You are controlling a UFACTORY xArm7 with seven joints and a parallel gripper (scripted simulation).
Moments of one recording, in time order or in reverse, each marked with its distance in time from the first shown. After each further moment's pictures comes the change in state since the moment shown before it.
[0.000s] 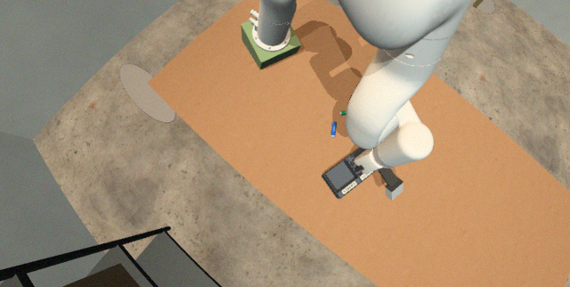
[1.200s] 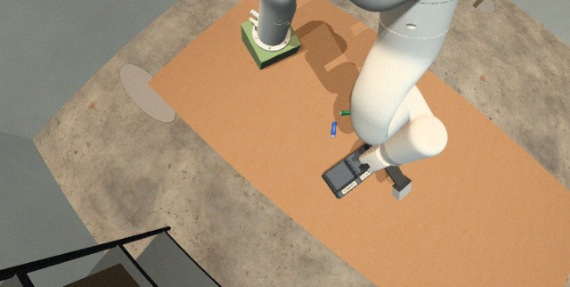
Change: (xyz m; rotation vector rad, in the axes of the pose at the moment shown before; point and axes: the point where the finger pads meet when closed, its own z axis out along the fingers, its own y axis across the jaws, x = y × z) arm 0.000 0.000 -0.038 0.000 0.000 0.000
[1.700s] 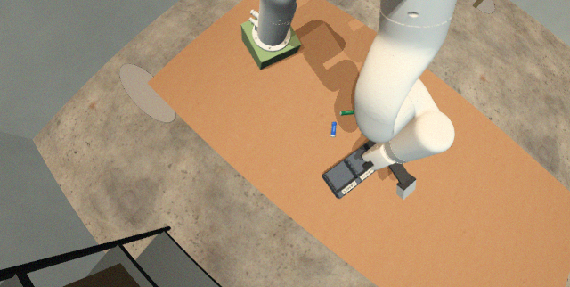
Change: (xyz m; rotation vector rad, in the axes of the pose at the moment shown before) arm 0.000 -0.005 -0.014 0.000 0.000 0.002
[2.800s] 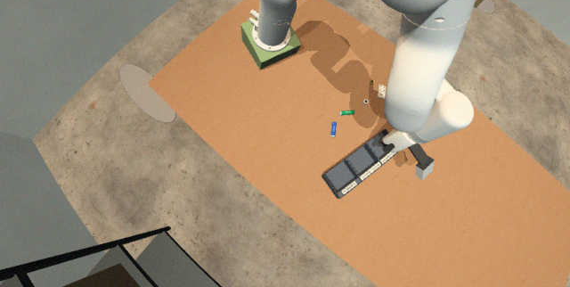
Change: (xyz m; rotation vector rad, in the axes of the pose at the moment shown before) arm 0.000 -0.079 0.010 0.000 0.000 -0.001
